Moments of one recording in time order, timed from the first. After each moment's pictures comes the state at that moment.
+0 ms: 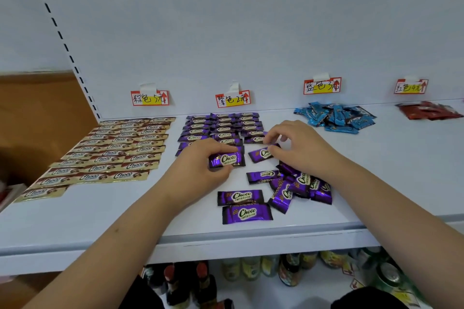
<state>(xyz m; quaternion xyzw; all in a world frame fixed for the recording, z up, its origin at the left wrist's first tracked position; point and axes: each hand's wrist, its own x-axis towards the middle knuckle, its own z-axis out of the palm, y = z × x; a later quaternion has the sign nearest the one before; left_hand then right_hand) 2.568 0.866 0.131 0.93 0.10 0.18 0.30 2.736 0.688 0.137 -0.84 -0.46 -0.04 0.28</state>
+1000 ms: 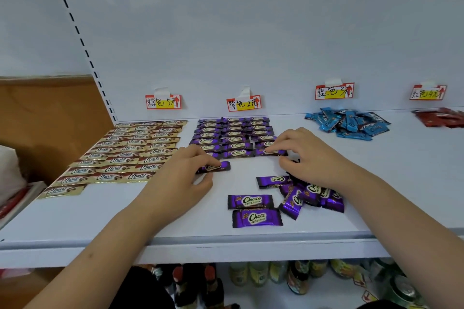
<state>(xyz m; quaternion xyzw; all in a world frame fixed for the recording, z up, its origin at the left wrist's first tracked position) 2.532 0.893 0.127 0.96 0.09 0.20 0.16 2.735 0.687 0.135 -0.82 -0.53 -0.02 0.22</state>
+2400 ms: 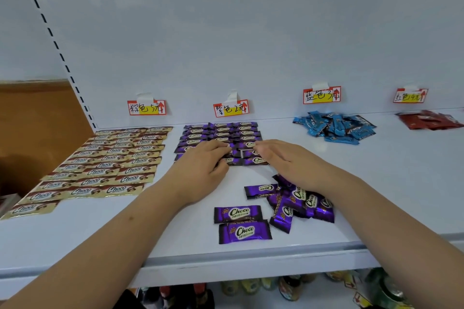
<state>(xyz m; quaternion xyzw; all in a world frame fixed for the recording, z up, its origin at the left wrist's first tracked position) 2.610 0.892 0.124 0.98 0.04 0.14 0.11 2.738 0.693 0.133 -0.84 -0.47 0.08 0.25</state>
